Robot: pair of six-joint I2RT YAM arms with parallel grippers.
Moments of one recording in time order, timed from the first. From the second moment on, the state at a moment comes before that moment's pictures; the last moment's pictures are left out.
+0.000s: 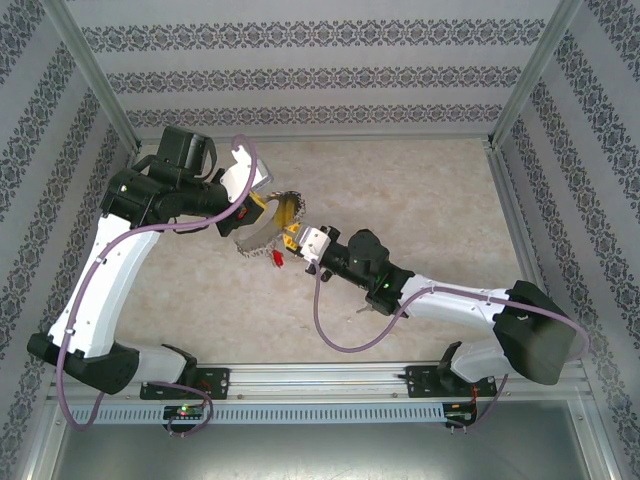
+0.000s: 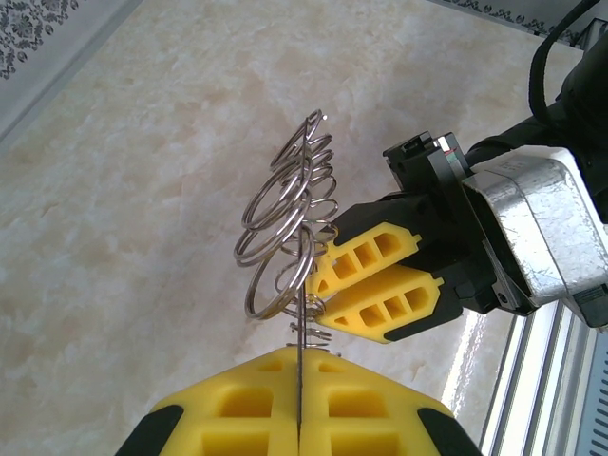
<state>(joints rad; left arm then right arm) -0.37 1.34 1.78 -1.27 0.50 0.50 0.93 1.37 0.70 0.65 -0.06 -0.43</state>
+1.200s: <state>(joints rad) -0.47 1.66 2.16 -1.64 0.16 0.52 0.95 1.36 0.63 0.68 -0.03 -0.37</state>
